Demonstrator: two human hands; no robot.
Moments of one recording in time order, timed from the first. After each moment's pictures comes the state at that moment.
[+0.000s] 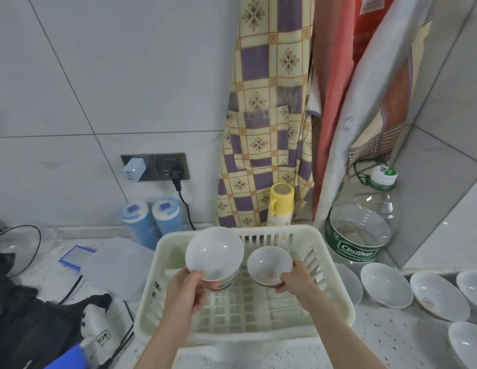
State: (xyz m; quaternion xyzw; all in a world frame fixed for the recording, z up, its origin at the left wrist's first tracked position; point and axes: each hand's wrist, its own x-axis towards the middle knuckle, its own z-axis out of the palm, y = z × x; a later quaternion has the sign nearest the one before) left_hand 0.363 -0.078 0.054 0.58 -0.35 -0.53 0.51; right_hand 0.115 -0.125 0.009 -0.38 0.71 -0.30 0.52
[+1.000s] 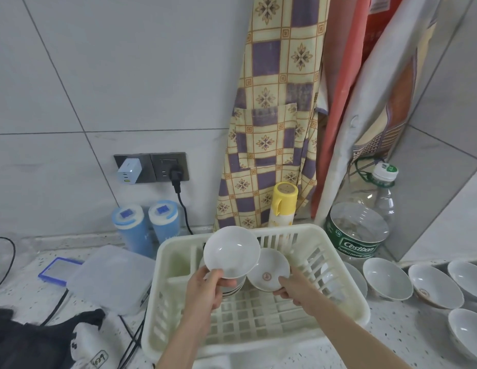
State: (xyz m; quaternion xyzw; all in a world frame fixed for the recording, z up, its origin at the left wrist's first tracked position) left_hand 0.363 -0.112 0.028 0.55 -0.36 -0.59 0.47; right_hand 0.140 -0.124 -0.001 -0.38 0.72 -0.25 0.52
